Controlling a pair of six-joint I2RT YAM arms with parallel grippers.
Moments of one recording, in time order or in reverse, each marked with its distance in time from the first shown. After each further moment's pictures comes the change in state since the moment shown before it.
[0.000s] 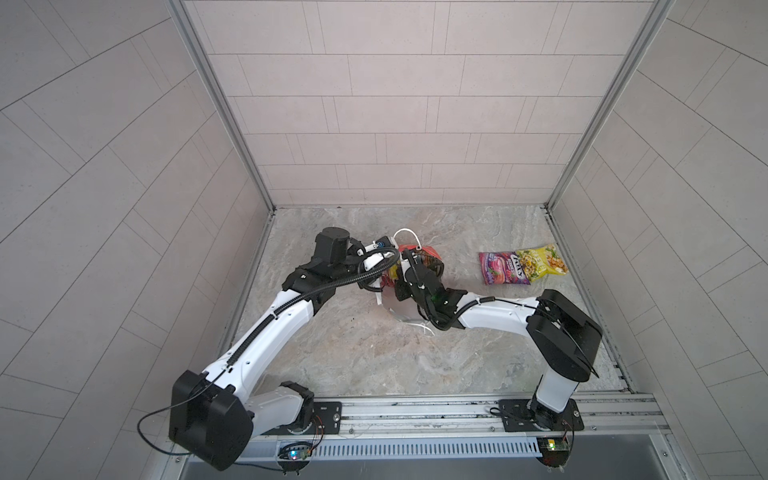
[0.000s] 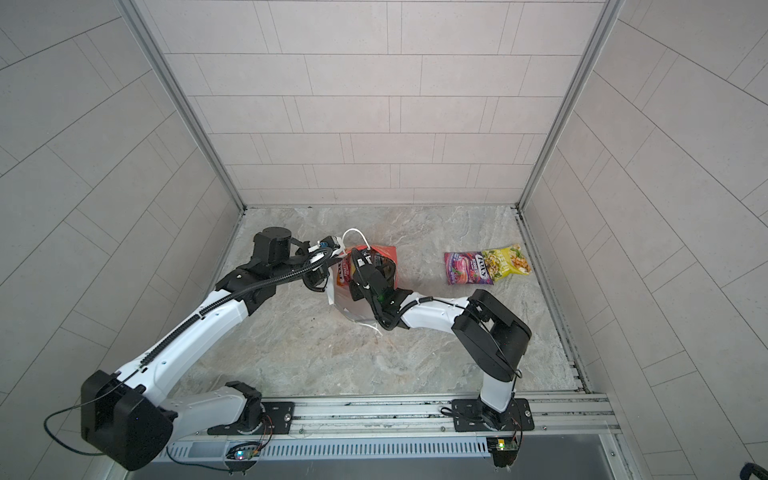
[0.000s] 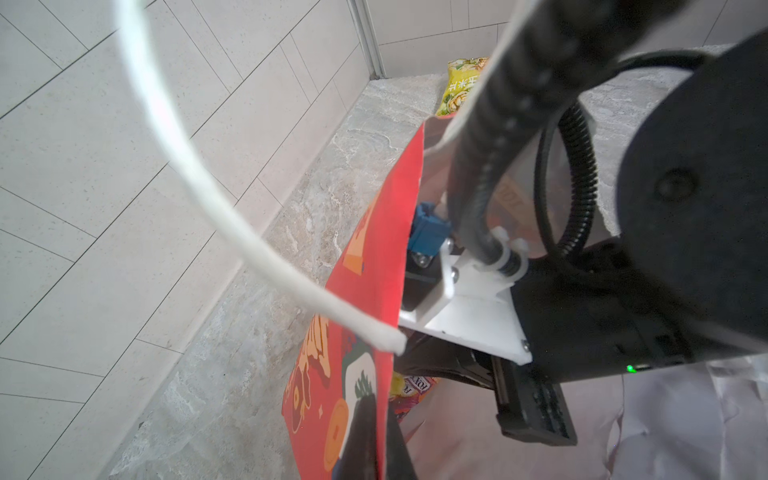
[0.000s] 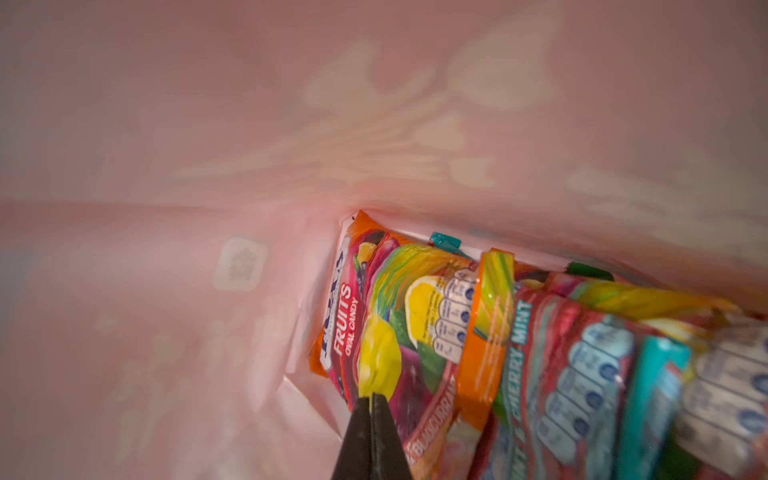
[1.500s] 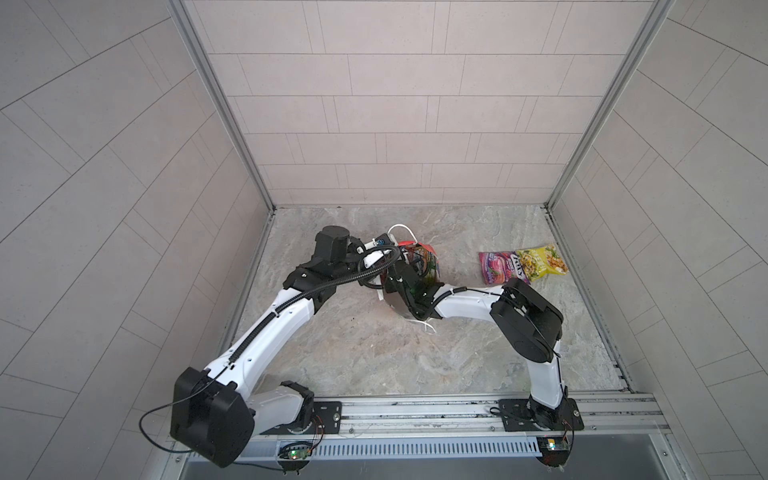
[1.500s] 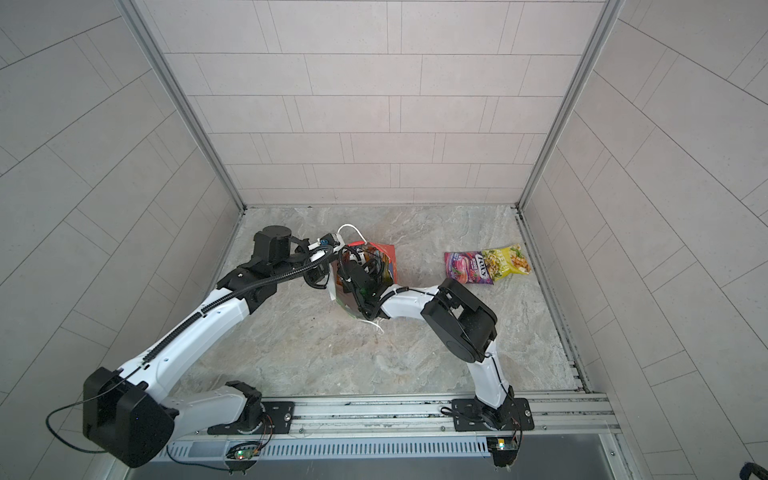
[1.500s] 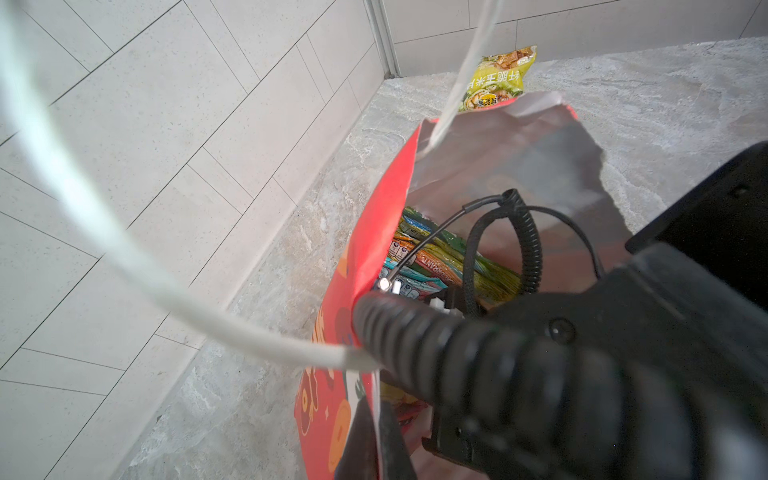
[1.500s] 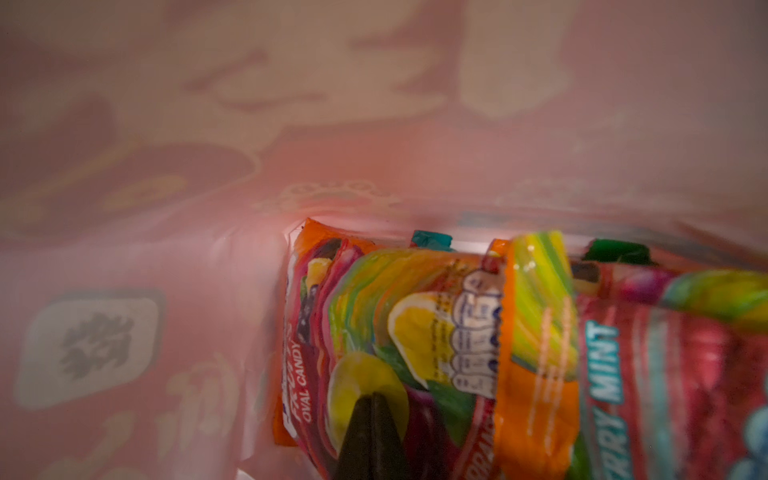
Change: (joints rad) left arm 0.003 0.012 0.000 0.031 -0.027 -0.001; right arm 0.000 0.246 0.219 -0.060 0.135 0.127
